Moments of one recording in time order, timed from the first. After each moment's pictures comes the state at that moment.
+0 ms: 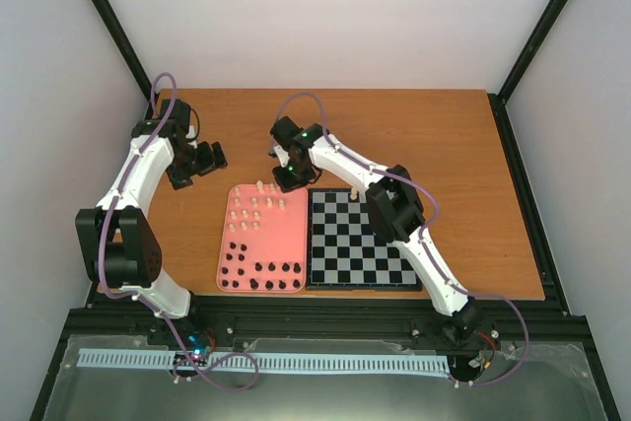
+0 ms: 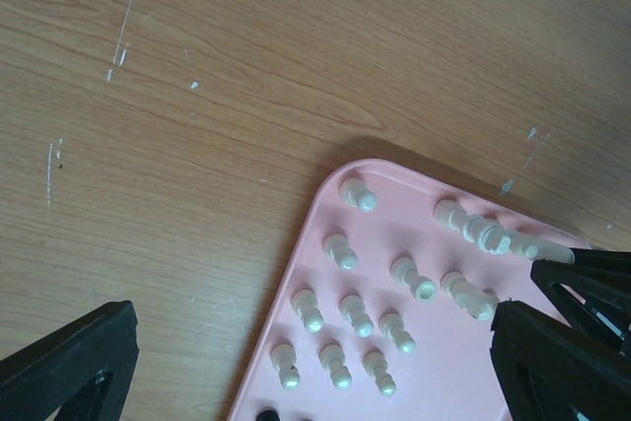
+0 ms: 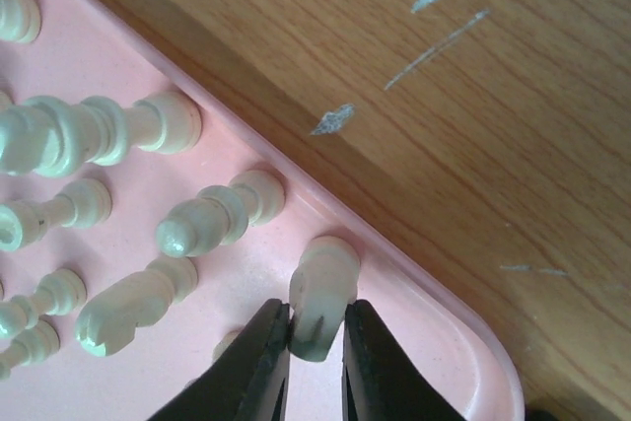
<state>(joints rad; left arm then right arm) 0.02 1.59 1.37 -1.04 0.13 -0.43 0.76 2.50 2.27 -1.05 -0.25 0.20</state>
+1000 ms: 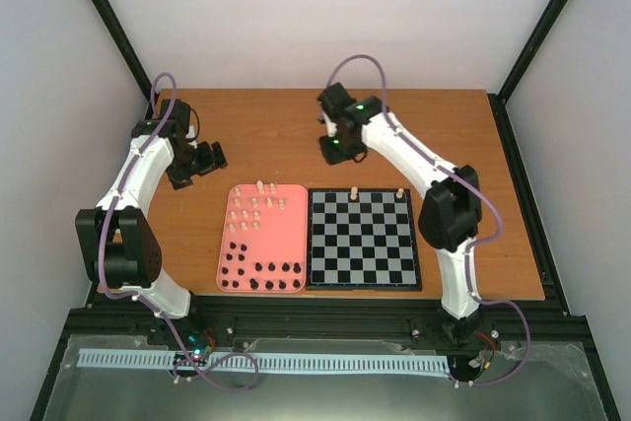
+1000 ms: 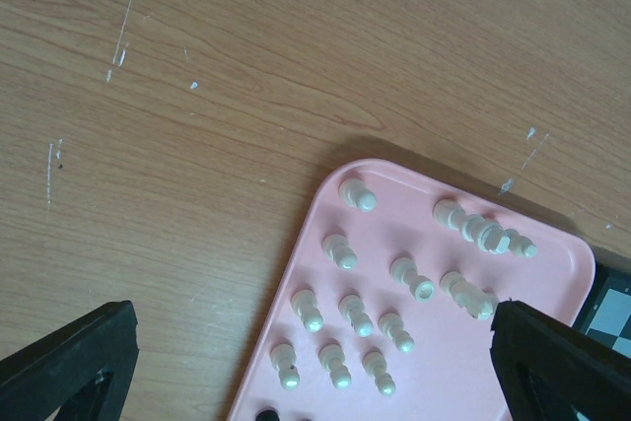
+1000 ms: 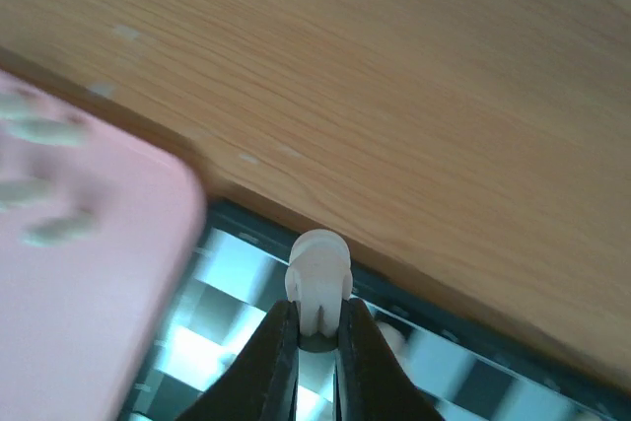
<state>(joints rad) 0.02 1.59 1.37 -1.04 0.13 -0.43 0.65 2.11 2.07 -1.12 -0.02 0.19</state>
